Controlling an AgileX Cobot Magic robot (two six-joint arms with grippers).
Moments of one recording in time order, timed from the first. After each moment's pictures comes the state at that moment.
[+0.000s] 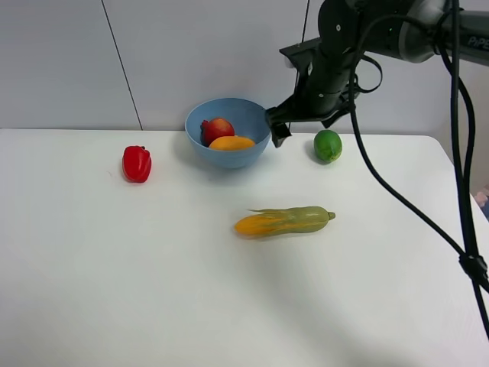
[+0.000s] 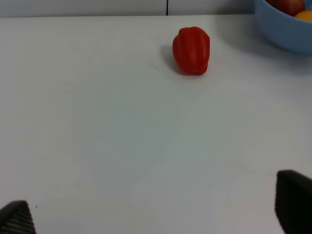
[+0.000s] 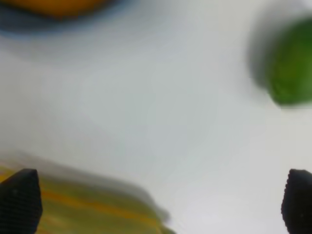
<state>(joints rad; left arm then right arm) 0.07 -0.01 -0.51 -0.04 1.05 0.01 0.43 1.97 -1.68 -0.10 1.02 0.01</state>
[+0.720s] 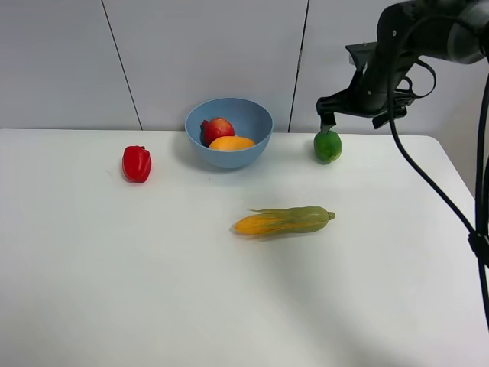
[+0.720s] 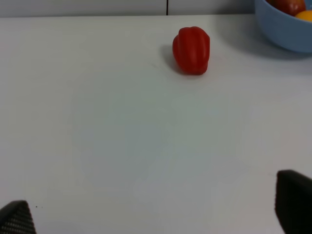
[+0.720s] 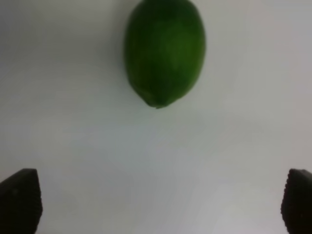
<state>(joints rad) 0.07 -0.01 -0.51 -0.04 1.05 0.01 0.22 1.97 -1.59 -0.11 0.85 0.12</state>
